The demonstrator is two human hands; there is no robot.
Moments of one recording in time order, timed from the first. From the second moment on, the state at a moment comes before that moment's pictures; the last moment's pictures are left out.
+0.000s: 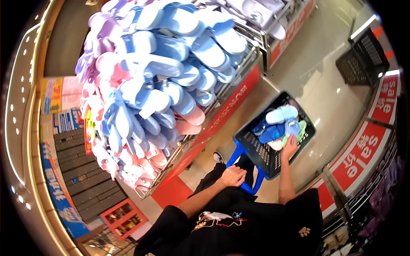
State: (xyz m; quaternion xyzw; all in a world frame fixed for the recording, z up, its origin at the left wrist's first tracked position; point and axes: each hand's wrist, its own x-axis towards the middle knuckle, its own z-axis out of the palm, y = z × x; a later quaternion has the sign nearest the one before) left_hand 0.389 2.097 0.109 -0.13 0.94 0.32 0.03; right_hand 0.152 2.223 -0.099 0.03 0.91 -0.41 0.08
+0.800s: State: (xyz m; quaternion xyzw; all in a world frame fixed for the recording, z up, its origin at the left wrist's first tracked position) left_hand 0.339 2.012 0.230 -0.29 0.54 0.70 -0.36; right_hand 0.201 2.133 0.319 -0.12 0.57 -0.81 0.02
